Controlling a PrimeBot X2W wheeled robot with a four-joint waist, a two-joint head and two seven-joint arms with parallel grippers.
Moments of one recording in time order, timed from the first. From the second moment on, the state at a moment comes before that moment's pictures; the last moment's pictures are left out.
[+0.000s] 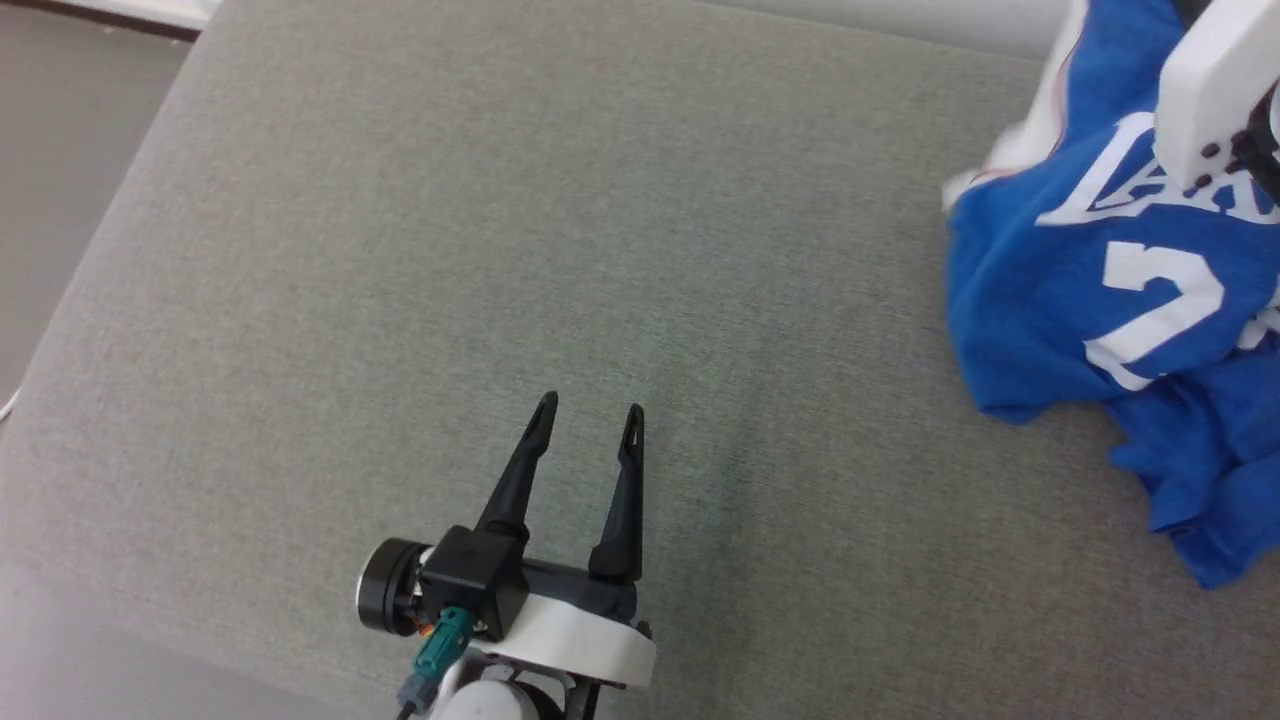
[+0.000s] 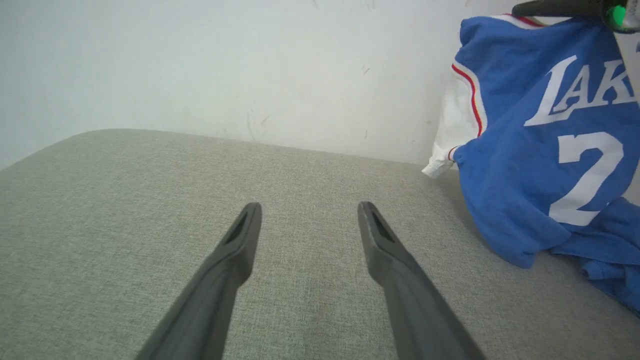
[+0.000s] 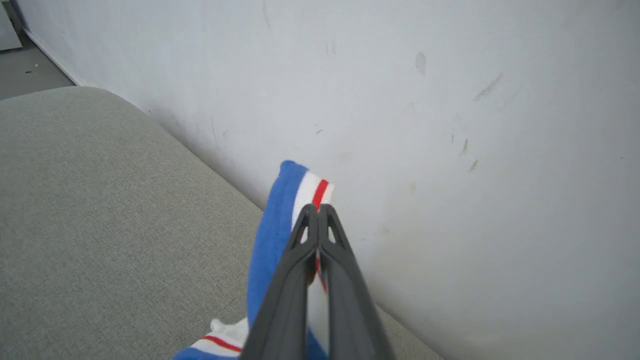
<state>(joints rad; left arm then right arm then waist) -0.08 0.05 -0.41 -0.03 -0.20 0.15 -0.26 -0.93 -0.48 0.30 0.25 0.33 0.13 0.43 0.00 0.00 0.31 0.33</state>
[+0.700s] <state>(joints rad) -0.09 0.05 -0.44 0.00 -0.22 0.17 -0.26 -0.73 -0.50 0.22 0.35 0.31 0.13 0.33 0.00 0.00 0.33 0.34</state>
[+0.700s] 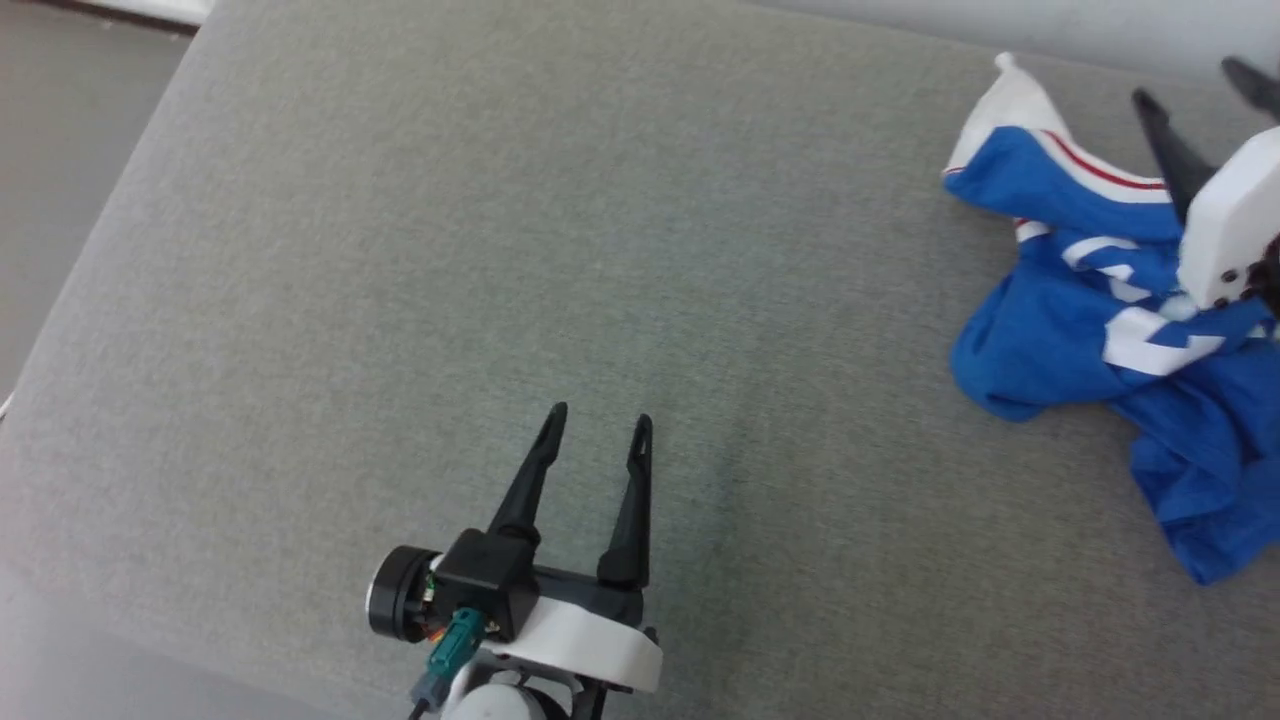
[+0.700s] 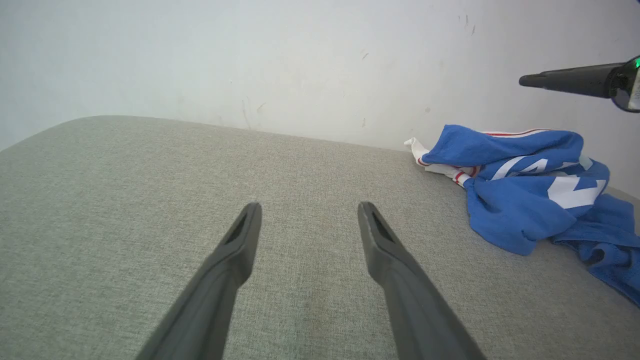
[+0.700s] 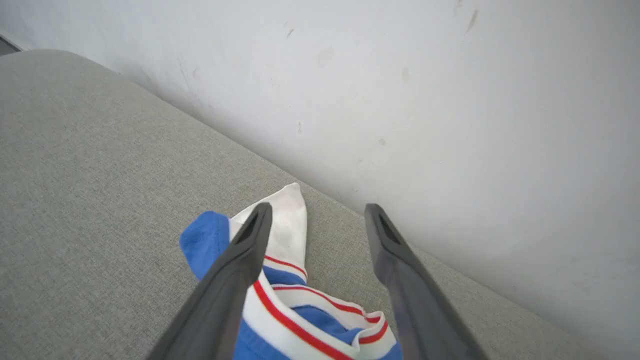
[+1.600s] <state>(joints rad) -0.07 0.05 -0.35 -0.01 -0.15 0.12 -0.26 -0.18 -0.34 -0.02 0.07 0.26 0.13 0.53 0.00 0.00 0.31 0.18</state>
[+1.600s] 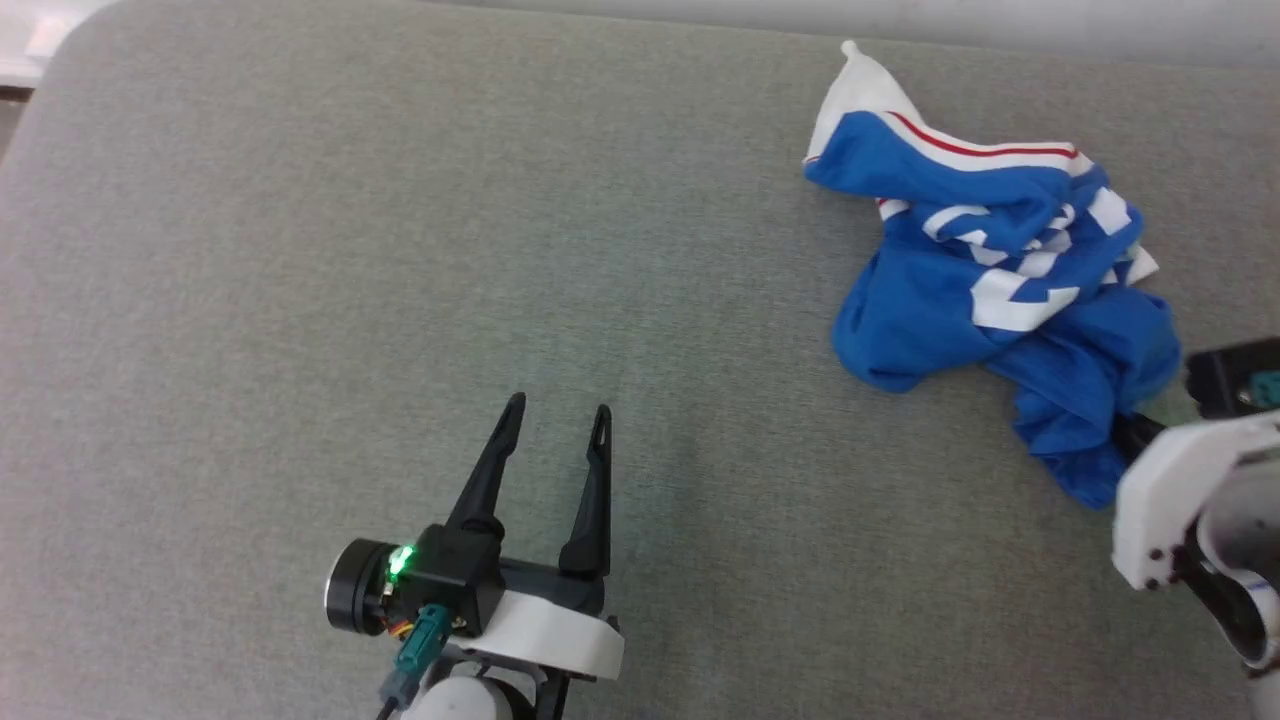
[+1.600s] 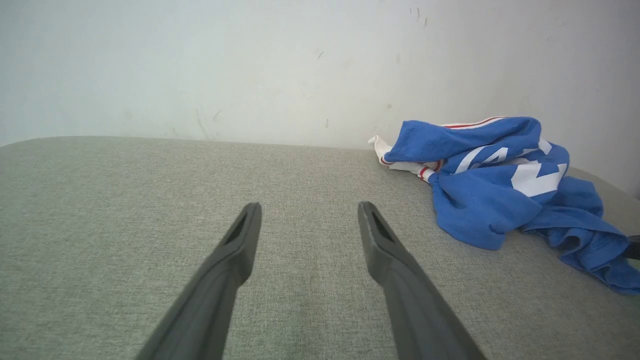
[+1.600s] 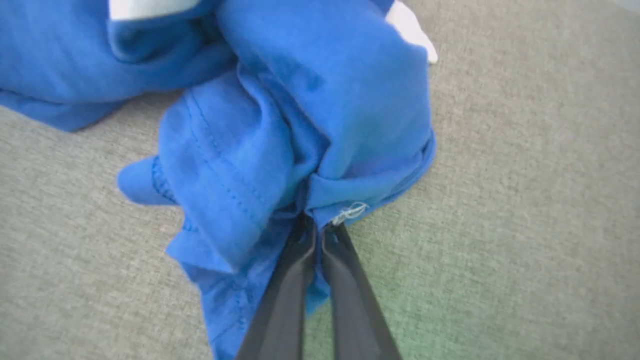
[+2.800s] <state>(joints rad) -0.03 0.06 -0.30 0.03 -0.13 0.09 -0.26 0.05 -0.43 -0.09 -0.38 0.57 0.13 0.59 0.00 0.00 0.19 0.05</state>
